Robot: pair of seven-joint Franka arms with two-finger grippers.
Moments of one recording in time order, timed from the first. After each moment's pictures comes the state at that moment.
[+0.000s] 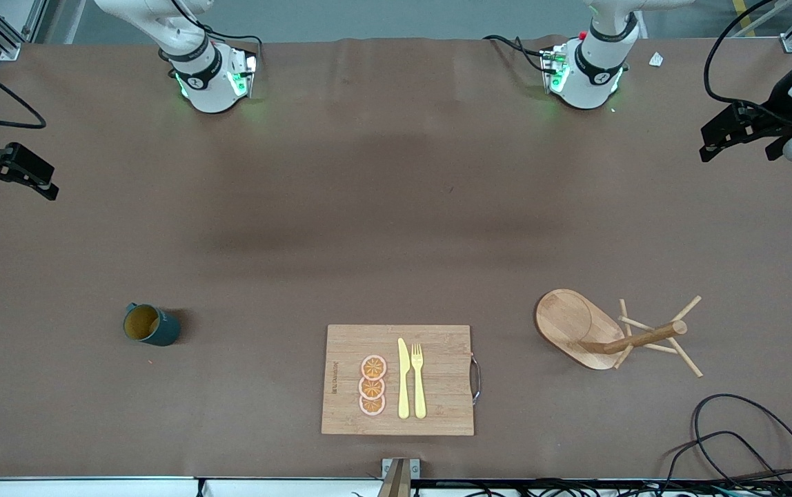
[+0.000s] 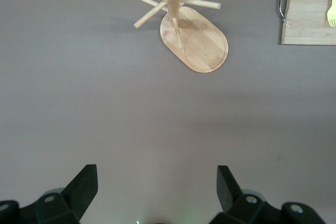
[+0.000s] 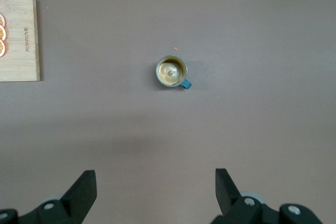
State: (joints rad) left arm -0.01 -0.09 -0.08 -1.59 0.01 1.51 -0.09; right arm 0.02 -0.02 -0.02 -1.55 -0.03 1.62 0.02
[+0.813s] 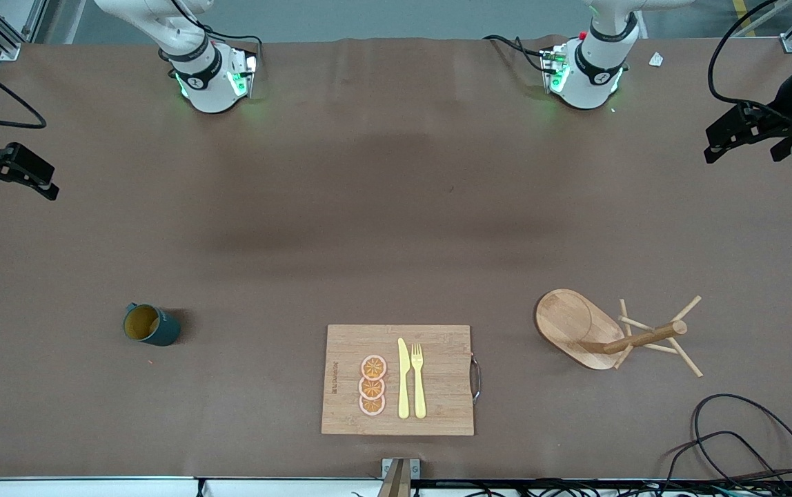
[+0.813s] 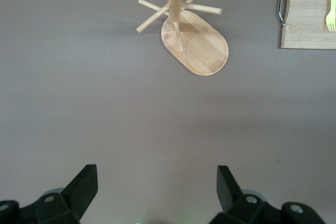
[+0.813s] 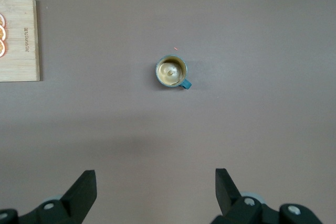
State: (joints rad) left arm -0.01 -0.08 -0.07 -1.57 0.01 1.51 -0.09; right arm 0.02 -0.02 -0.02 -1.55 -0.03 1.62 0.02
